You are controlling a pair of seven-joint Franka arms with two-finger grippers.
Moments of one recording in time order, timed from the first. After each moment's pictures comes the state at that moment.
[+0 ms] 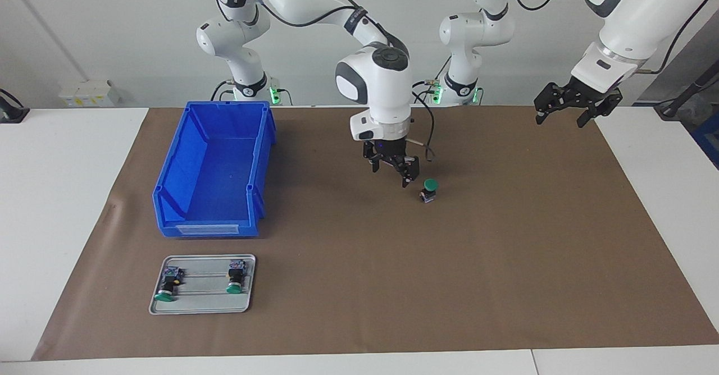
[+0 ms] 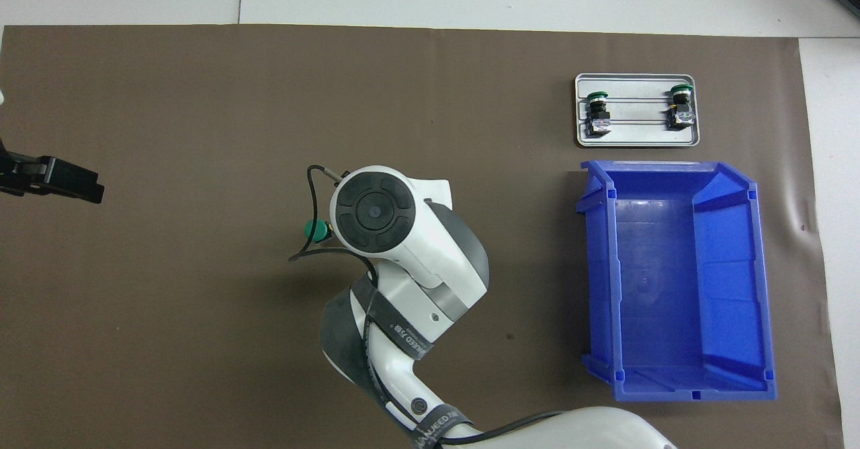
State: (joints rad) left arm -0.01 0.01 -0.02 -1.55 -0.02 1.50 0.13; right arm 0.78 0.52 -0.06 -1.44 -0.02 2.13 1.51
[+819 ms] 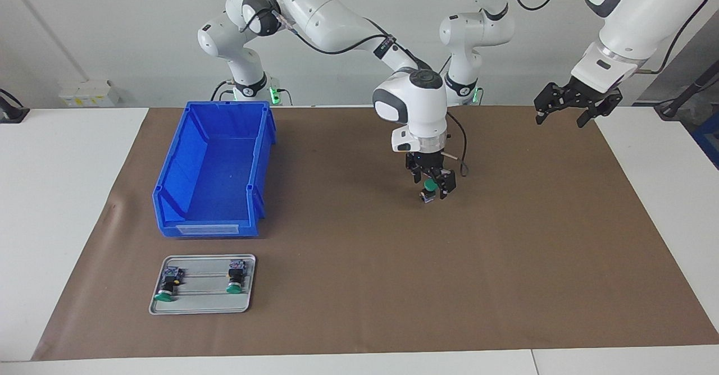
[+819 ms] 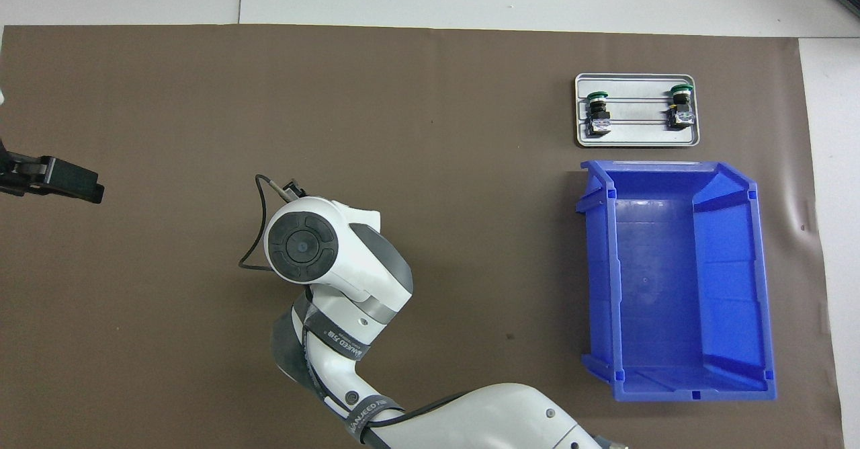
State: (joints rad) left arm -0.01 0.01 -0.02 -1.55 -0.02 1.50 0.13; right arm 0.86 0.71 -0.06 -1.32 -0.01 2.30 1.71
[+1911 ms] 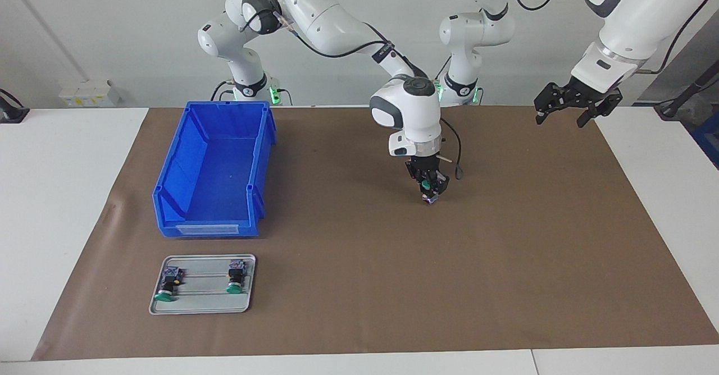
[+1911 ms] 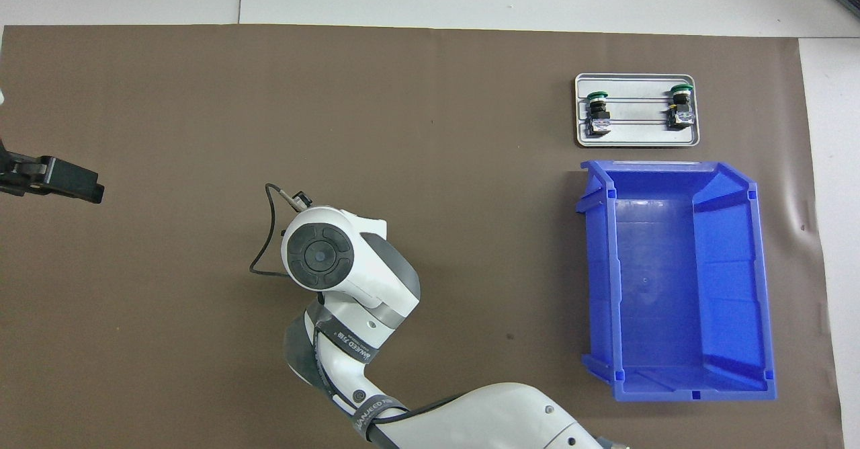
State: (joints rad) left arm -0.01 0.01 -0.02 -1.55 -0.02 1.50 0.13; right arm 0.85 0.69 -0.05 -1.40 0.01 2.38 1.71
